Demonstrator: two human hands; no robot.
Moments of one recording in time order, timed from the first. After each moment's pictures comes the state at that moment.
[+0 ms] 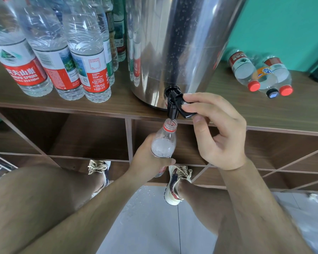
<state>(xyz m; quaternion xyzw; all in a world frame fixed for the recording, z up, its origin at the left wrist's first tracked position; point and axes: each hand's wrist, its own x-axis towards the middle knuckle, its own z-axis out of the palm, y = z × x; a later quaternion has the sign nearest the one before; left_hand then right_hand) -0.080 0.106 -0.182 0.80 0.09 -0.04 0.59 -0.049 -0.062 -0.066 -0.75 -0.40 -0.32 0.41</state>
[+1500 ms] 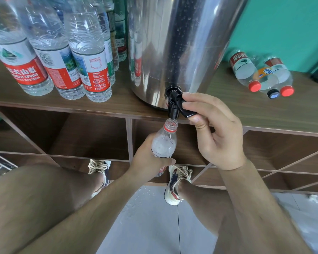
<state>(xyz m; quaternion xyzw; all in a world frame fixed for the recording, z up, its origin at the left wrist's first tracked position) -0.081 0.107 -0.181 0.79 0.08 -0.03 0.60 -0.044 -0.062 -0.072 -0.75 -0.42 -0.31 0.40</state>
